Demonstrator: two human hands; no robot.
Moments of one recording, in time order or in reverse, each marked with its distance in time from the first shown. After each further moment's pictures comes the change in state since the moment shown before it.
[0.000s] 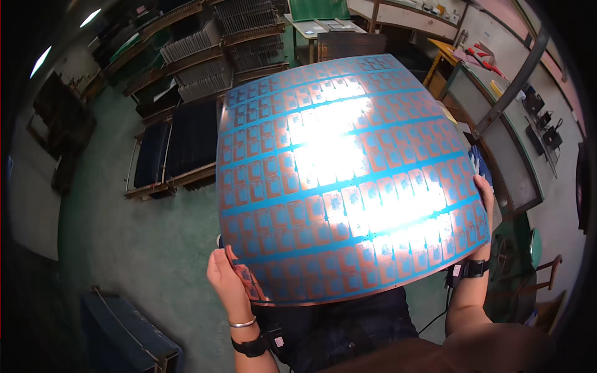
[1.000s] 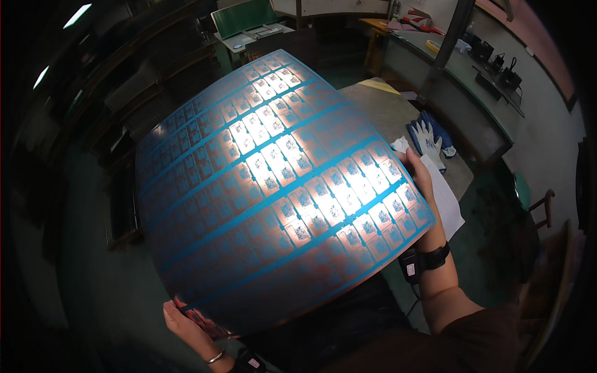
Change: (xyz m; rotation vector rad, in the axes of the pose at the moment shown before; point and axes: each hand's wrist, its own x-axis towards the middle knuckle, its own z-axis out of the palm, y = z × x) left_hand -0.008 0.012 -0.025 0.204 0.083 0.097; right_hand 0.021 0.017 0.027 0.098 0.403 0.267
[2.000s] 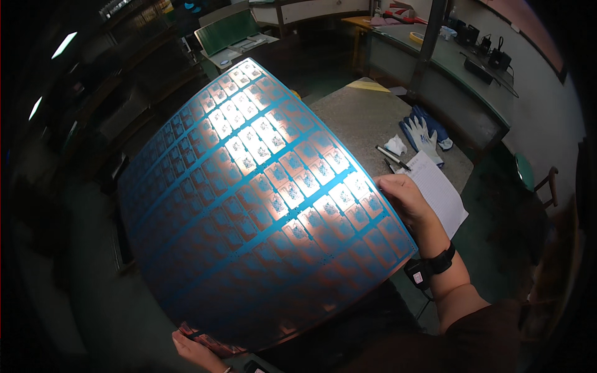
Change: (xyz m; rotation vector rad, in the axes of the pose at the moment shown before) left_hand 0.000 0.001 -0.016 0.470 0.143 0.199; right_hand -0.013 0.007 0.001 -0.069 -0.298 0.080
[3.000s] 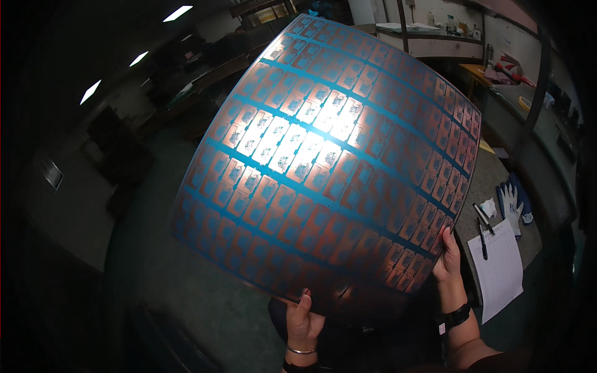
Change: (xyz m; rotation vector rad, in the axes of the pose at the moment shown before) left_hand -0.039 0.045 0.059 -1.540 -0.678 -0.380; right_hand 0.042 0.085 0.057 0.820 -0.025 -0.126
